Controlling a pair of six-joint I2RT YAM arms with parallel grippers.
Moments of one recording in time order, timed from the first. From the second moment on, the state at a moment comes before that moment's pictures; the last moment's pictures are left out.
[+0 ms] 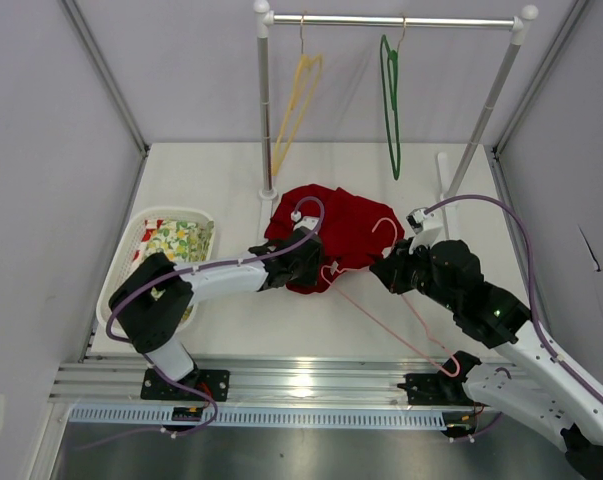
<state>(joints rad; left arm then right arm) -0.86 1.65 0.96 -0.21 -0.20 -0.56 0.75 0.72 0.85 -0.51 0.04 0.46</state>
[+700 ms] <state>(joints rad) -0.86 1.66 0.96 -0.23 -0.26 -0.56 0.75 0.72 0.79 -0.50 0.04 0.46</state>
